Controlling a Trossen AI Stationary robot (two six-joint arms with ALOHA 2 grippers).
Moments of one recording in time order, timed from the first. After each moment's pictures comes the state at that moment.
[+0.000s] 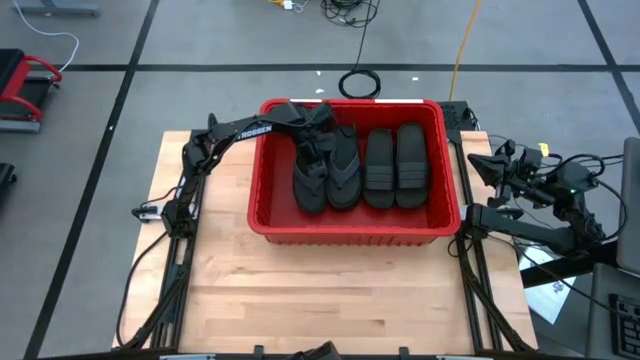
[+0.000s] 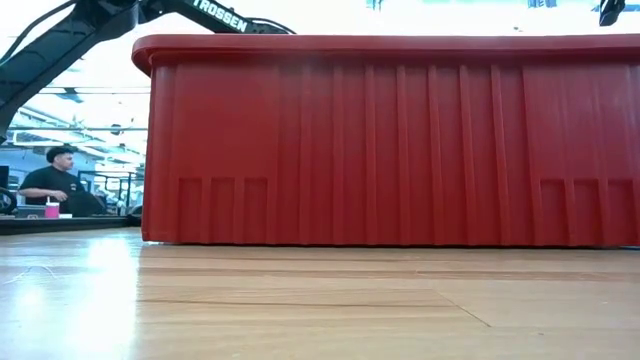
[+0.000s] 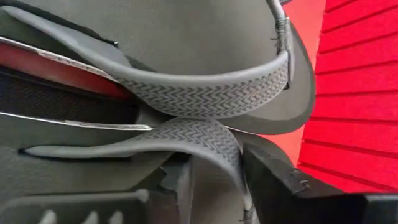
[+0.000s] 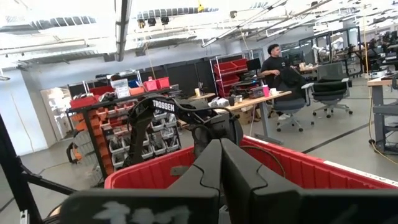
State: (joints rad) left arm 0.52 2.15 1.91 -1.09 0.54 0.17; right arm -0.29 0.04 0.75 -0.53 0.13 0.21
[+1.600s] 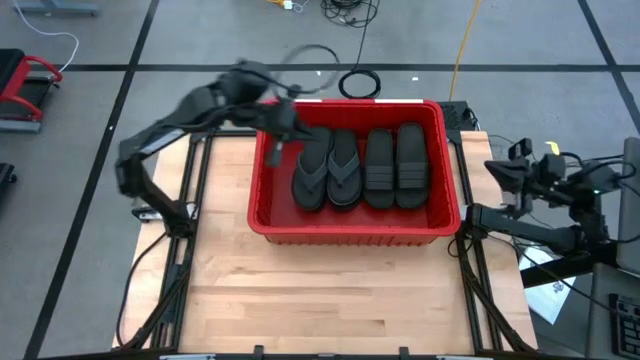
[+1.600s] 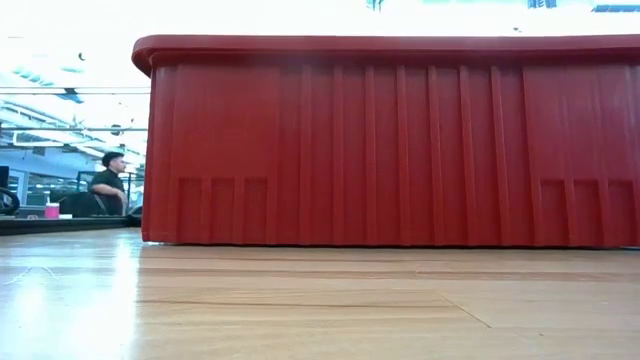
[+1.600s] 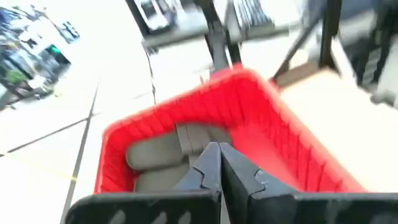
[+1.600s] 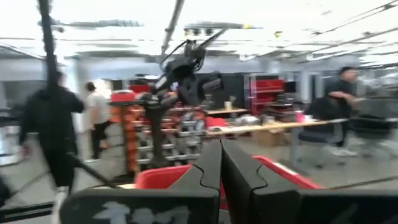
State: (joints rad) left arm 0.41 1.57 1.91 -0.80 0.50 0.59; right arm -0.29 0.04 0.87 -0.57 -0.04 0.08
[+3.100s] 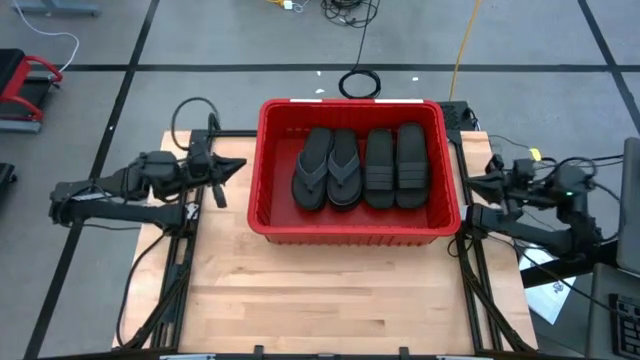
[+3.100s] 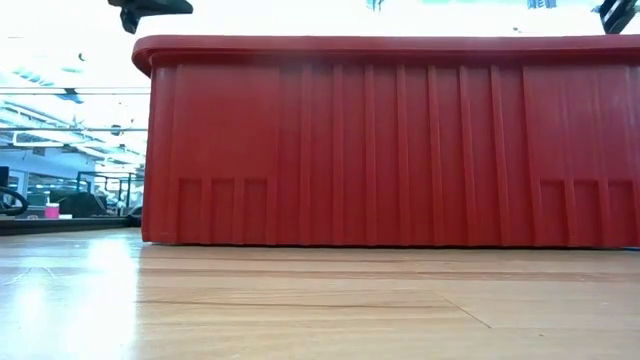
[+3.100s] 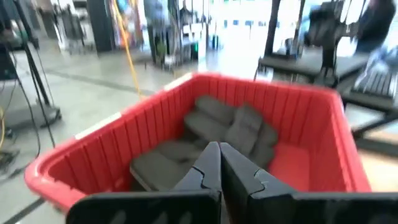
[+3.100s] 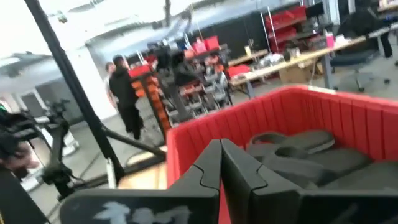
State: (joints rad) left arm 0.08 0.58 0.76 -0.31 -0.32 -0.07; right arm -0.31 0.00 0.75 -0.68 -0.15 0.34
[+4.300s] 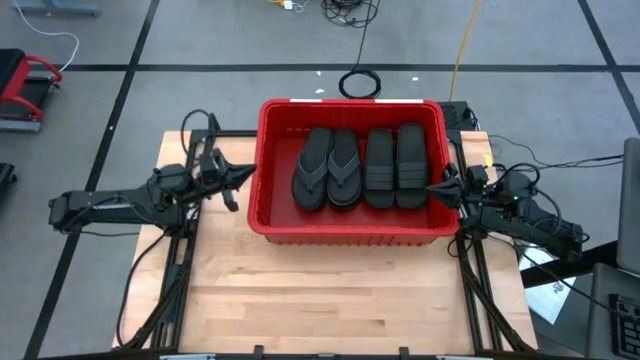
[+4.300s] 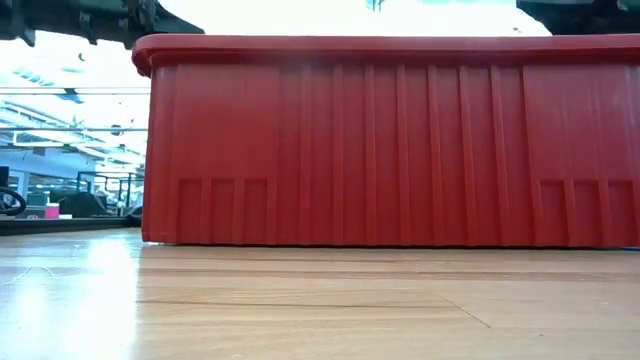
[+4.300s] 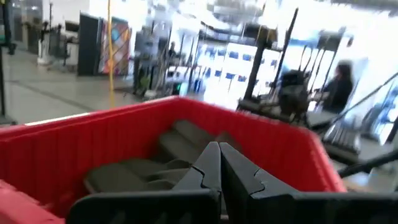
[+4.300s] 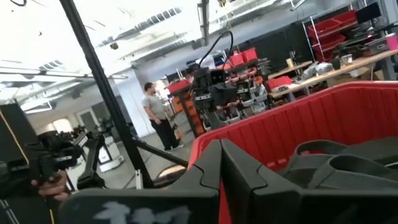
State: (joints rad) left arm 0.15 0.53 0.37 0.28 -0.21 -0.18; right arm -0.31 0.00 0.30 -0.08 -0.29 0.45
